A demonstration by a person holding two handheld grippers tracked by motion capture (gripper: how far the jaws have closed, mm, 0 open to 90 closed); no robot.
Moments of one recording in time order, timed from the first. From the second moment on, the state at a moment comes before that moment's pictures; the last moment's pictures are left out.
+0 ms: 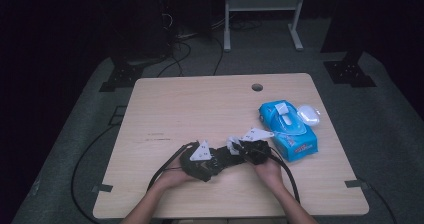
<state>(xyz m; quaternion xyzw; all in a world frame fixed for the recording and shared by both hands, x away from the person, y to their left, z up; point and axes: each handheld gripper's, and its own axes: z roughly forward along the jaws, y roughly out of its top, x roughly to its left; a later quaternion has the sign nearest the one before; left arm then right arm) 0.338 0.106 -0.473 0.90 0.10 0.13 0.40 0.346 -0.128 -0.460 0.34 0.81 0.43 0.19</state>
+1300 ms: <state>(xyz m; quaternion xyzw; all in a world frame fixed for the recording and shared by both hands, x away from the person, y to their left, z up) 0.344 0.118 -0.471 0.90 0.12 0.14 0.39 0.340 -0.117 -0.461 0.31 0.82 0.44 0.17</state>
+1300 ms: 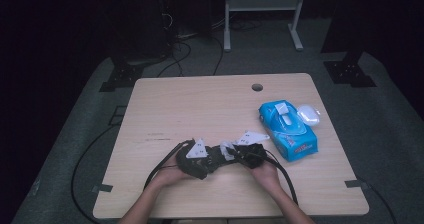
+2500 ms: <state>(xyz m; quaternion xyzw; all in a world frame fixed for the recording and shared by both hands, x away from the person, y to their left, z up) 0.343 0.117 -0.475 0.91 0.10 0.13 0.38 0.347 -0.127 -0.458 0.33 0.81 0.44 0.18</state>
